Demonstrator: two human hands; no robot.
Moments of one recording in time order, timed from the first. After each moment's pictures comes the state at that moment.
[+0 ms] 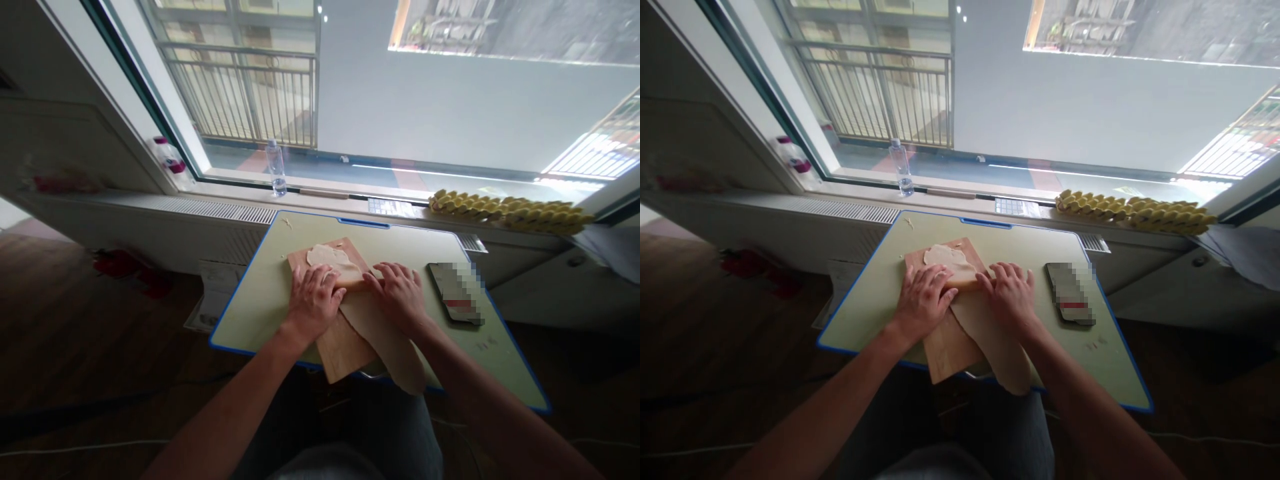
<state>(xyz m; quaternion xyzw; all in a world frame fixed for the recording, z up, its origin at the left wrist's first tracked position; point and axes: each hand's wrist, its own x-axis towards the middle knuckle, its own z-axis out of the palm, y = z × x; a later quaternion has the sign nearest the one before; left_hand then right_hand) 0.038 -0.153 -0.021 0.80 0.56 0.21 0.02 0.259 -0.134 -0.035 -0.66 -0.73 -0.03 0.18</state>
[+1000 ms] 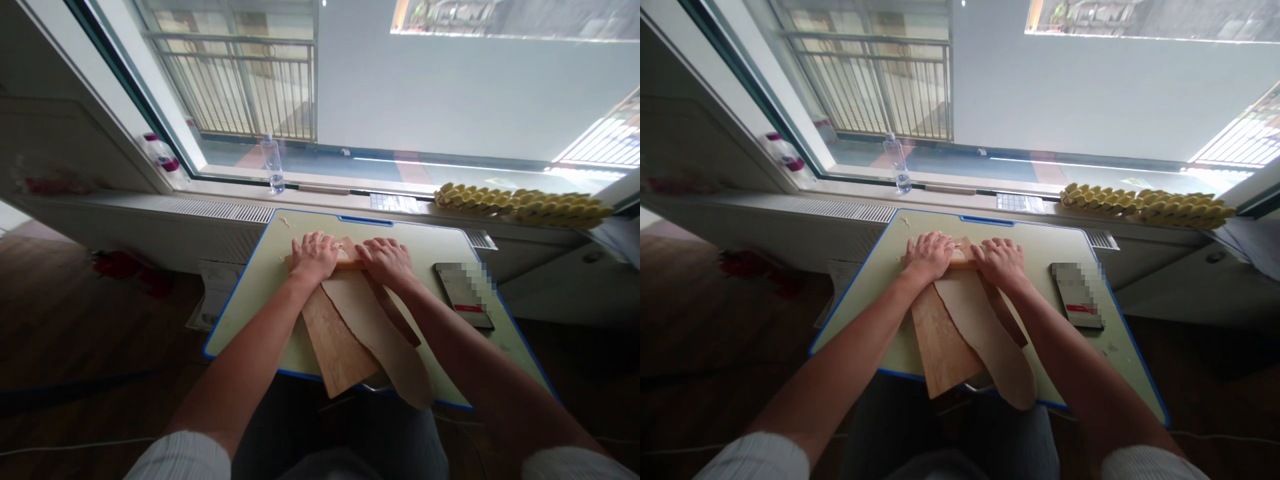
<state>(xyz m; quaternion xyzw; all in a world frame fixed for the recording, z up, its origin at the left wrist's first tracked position) 0.049 -0.038 -0.021 0.75 0.64 0.15 0.03 0.248 -0.050 -0.019 -0.67 -0.74 -0.02 0.08</state>
